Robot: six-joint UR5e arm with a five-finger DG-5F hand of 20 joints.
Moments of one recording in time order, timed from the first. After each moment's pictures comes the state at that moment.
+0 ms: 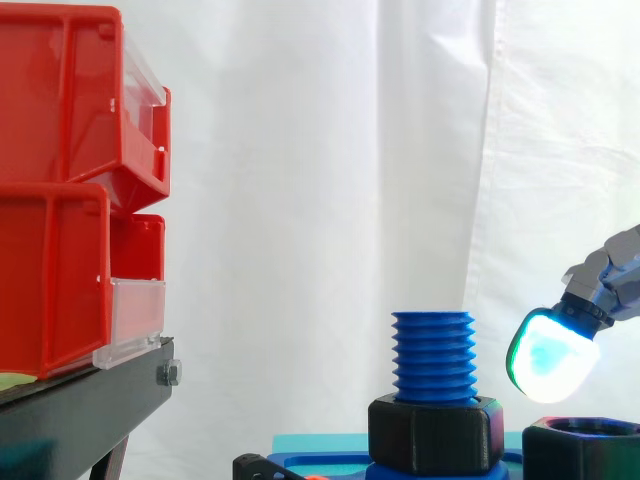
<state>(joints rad) 0.52 -2.03 -1.60 -2.58 -0.52 -1.33</state>
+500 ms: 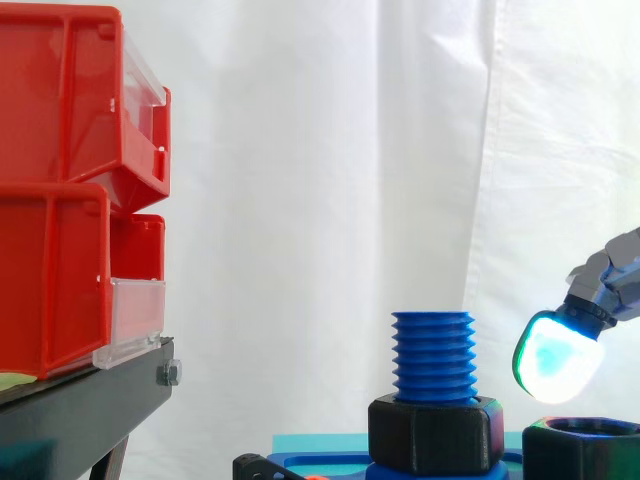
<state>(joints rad) 0.52 -2.03 -1.60 -2.57 -0.50 -1.34</state>
